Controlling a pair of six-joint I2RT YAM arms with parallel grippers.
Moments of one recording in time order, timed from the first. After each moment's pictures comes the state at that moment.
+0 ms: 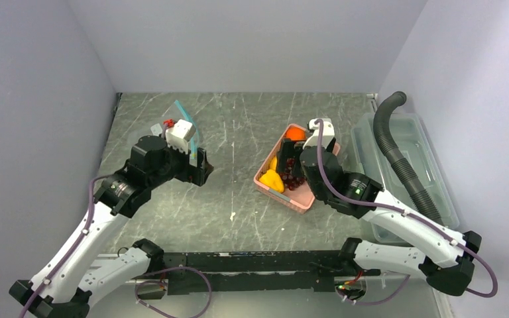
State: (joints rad) left arm -0.53 0.84 1.02 -0.63 0.06 -0.15; right arm 0.97 0.98 1.07 -0.53 0.70 0.50
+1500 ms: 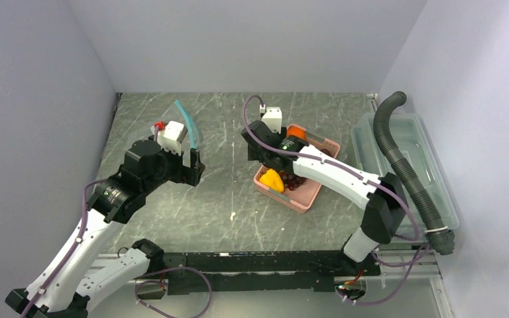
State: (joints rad) left arm -0.53 0.80 1.02 -0.68 -0.06 -0.16; right arm 0.89 1.60 1.40 -0.64 0.61 0.65
